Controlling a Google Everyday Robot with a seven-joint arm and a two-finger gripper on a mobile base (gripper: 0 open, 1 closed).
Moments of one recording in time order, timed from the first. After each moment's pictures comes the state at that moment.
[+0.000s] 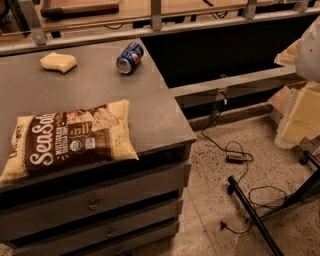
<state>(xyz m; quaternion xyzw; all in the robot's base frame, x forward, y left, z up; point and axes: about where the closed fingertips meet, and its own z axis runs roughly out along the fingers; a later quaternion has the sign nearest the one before) 0.438 -0.216 0.977 -0.60 0.78 -0.04 0.16</state>
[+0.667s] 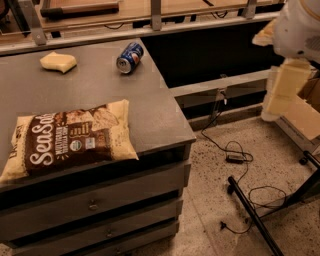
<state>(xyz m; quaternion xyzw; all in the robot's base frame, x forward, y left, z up) 0.496 -0.200 0.984 -0.66 0.73 -0.05 0.17</state>
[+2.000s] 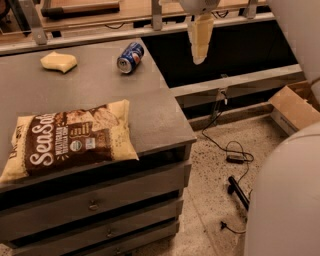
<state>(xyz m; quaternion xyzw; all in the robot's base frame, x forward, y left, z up) 0.667 -0.056 1.002 -0.84 0.49 -0.10 0.21</state>
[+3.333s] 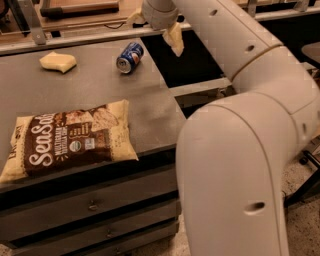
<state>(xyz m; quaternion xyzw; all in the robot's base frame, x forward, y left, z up) 0.789 0.007 0.938 -0.93 0.24 -0.23 0.15</state>
